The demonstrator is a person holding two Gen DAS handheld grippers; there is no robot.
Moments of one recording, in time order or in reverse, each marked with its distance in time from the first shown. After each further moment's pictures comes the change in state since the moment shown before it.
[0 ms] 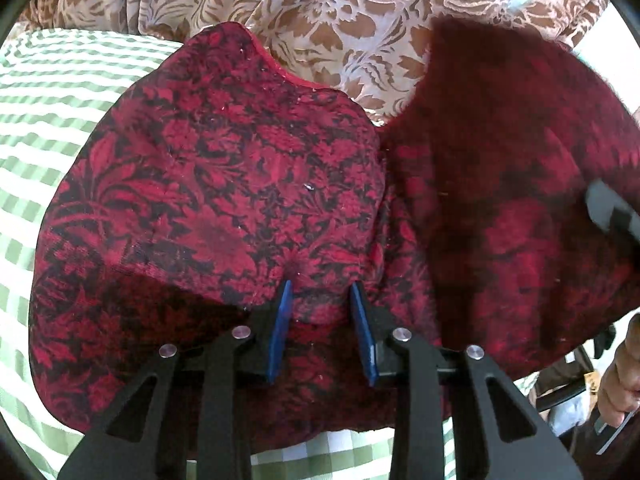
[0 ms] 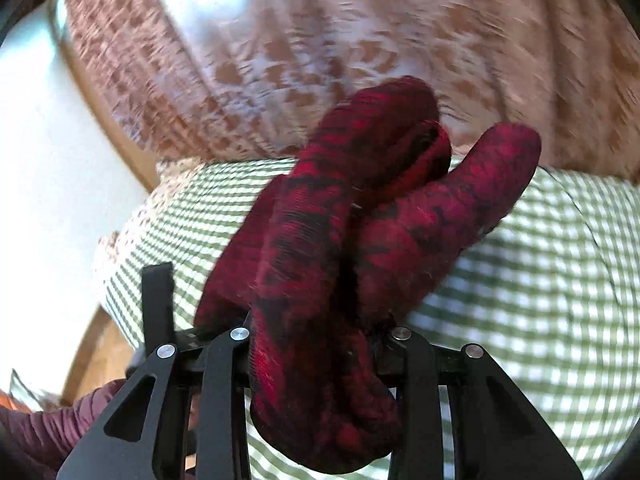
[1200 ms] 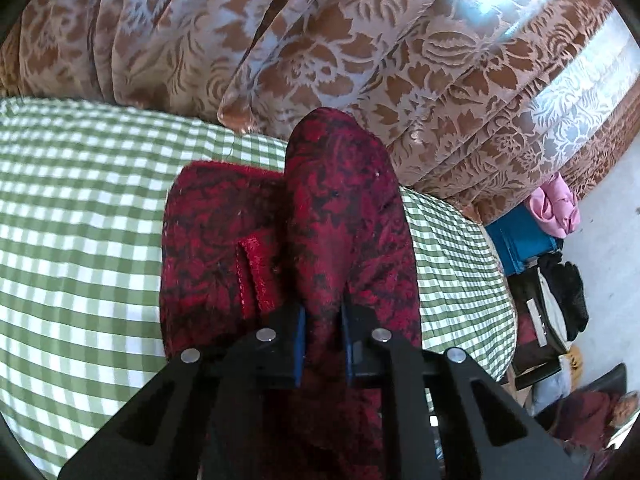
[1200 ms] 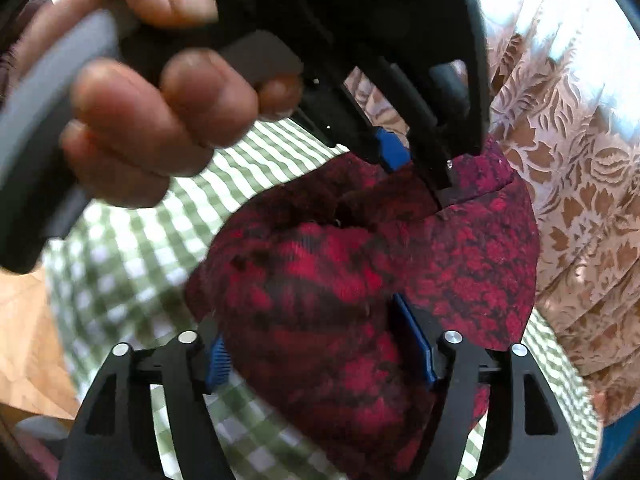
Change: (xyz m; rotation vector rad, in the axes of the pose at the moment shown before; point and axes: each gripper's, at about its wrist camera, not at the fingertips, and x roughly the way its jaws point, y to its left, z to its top) left arm -0.051 0.021 0.099 0.107 0.045 -0.067; right arm 0.086 0.154 -0.081 -0.614 -0.028 -0.163
